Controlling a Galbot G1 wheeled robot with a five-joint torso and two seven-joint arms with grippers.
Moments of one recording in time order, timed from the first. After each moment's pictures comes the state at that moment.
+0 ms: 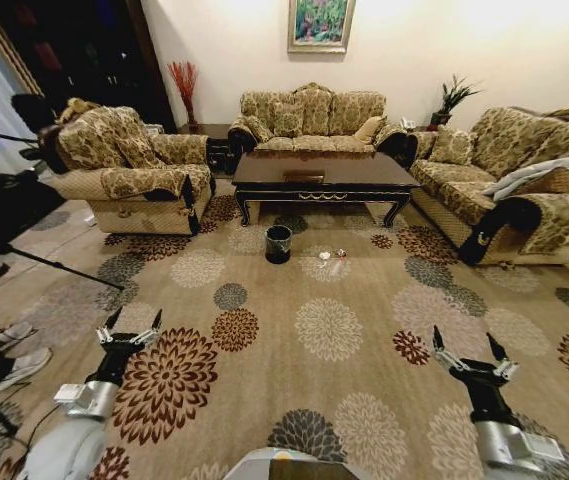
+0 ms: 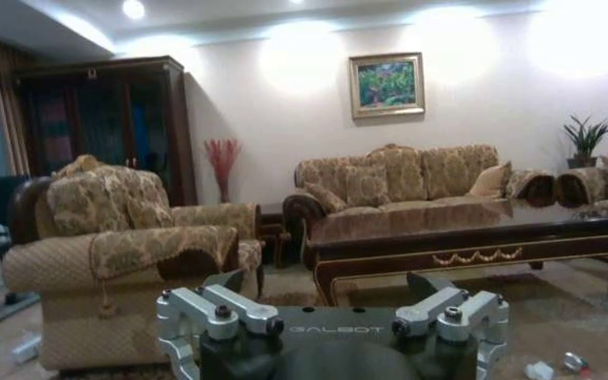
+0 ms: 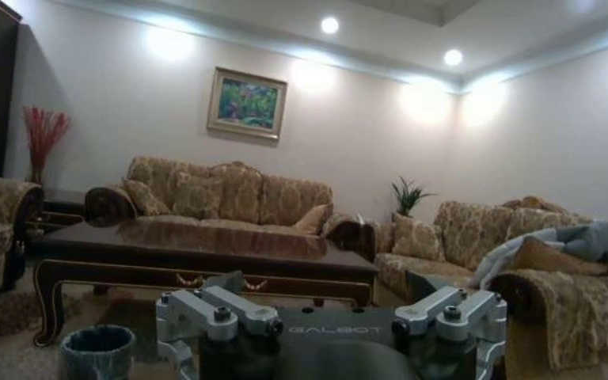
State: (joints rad) left arm 1.86 -1.06 -0.87 -2.06 -0.51 -0.27 0.00; right arm -1.89 1.38 0.92 2.19 0.29 0.24 0.04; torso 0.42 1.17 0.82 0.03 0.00
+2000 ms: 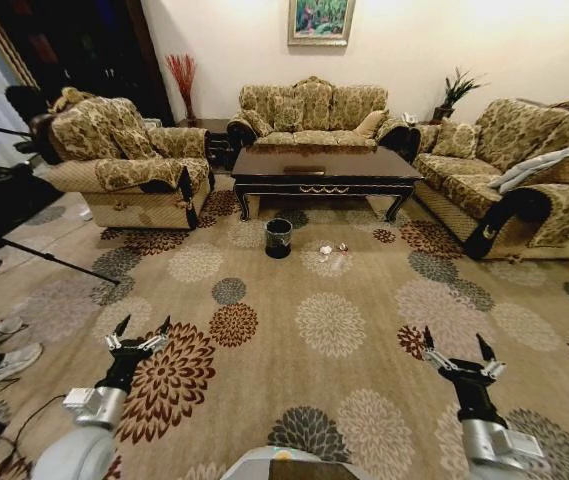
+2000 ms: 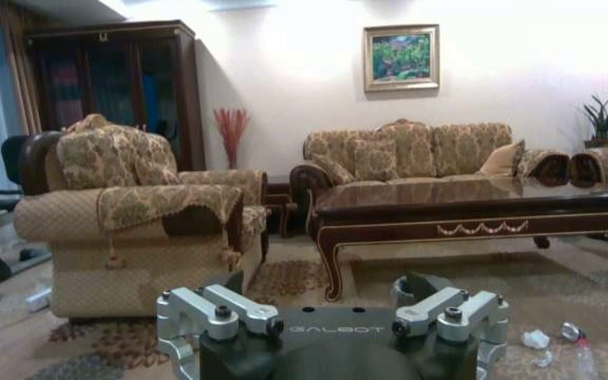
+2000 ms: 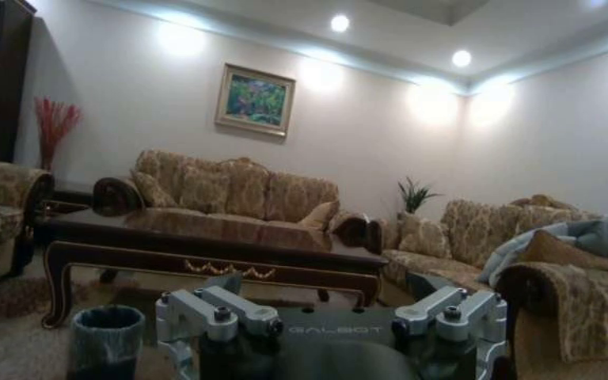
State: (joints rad) left arm 1.86 -1.13 -0.85 -2.10 -0.47 -0.20 -0.03; right arm -1.88 1.40 0.84 2.19 0.19 0.26 0.08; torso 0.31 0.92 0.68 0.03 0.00
